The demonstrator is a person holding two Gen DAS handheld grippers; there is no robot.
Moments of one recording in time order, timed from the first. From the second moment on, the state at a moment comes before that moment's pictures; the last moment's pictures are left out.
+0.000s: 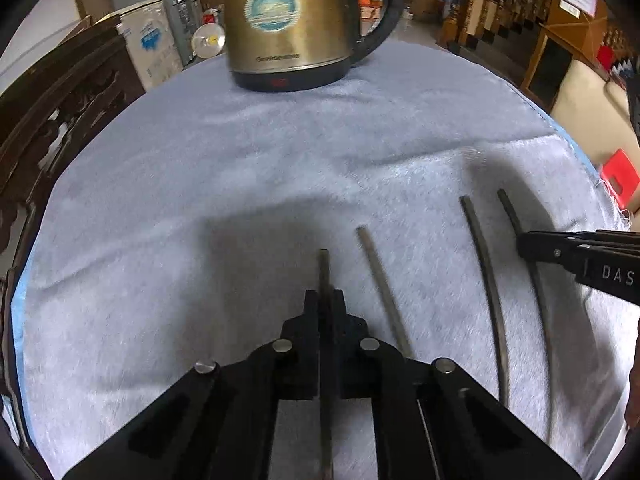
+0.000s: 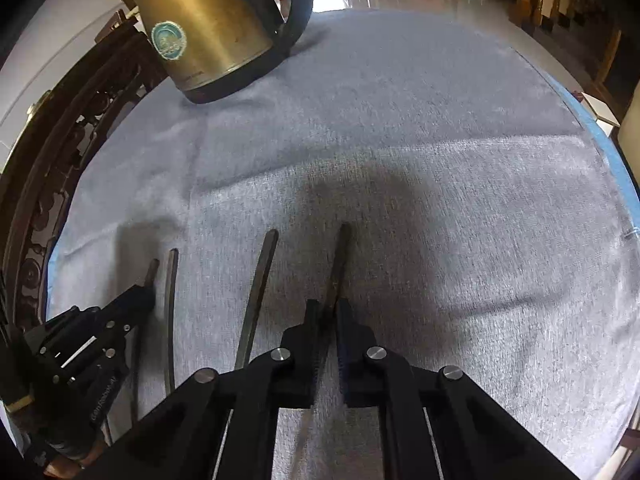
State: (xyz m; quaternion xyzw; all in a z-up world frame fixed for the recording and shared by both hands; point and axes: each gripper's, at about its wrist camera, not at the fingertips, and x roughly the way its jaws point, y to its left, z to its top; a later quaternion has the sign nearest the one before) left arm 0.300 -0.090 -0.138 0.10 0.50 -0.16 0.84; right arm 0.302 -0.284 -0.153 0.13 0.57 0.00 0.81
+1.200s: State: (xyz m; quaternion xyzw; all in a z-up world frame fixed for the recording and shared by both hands) left arm 0.010 0.047 0.038 -0.14 0.17 -0.13 0.97; right arm -0.035 -0.270 0.031 0.14 0.16 0.00 0.98
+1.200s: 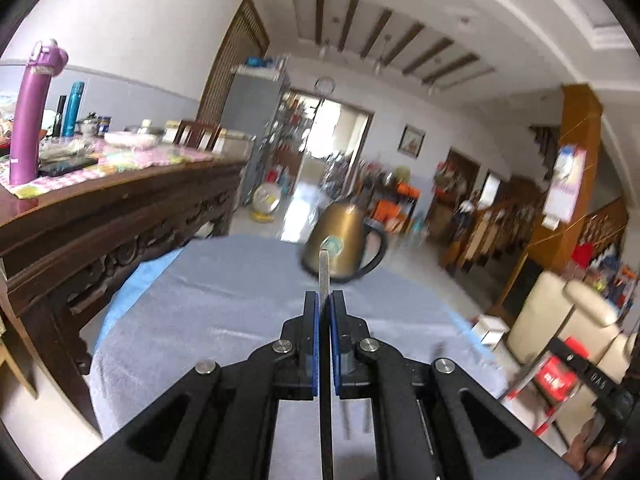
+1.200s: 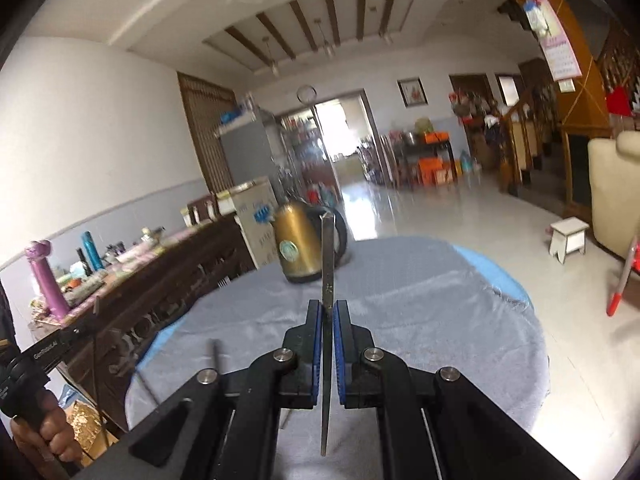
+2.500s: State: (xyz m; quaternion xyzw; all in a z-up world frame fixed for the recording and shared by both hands) left arm -0.003 0.005 0.046 -0.19 0.02 -0.07 0.98; right arm -0.091 -0.214 0.058 0.13 0.09 0.10 0.98
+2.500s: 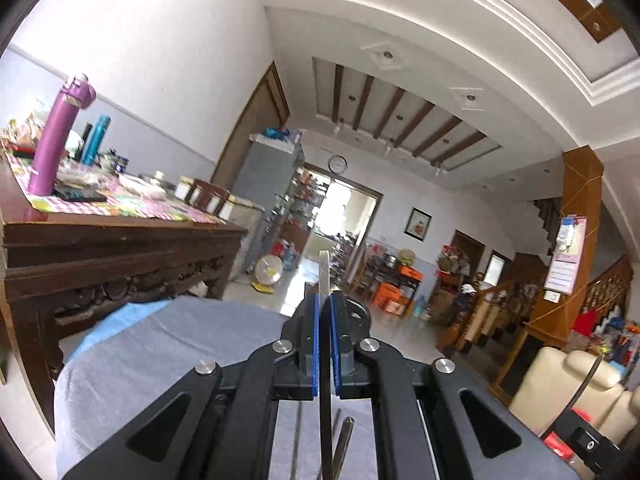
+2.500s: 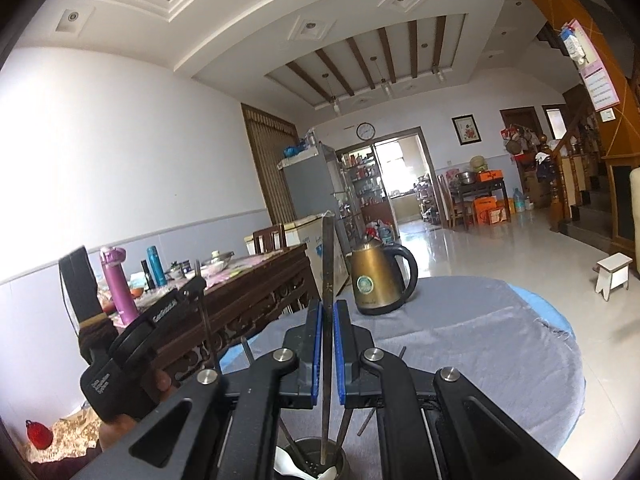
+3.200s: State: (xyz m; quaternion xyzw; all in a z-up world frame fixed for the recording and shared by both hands) left arm -0.036 -0.036 0.010 -0.10 0.01 -0.03 1.00; right arm -0.086 -0.208 0.031 0.11 0.14 0.11 0.98
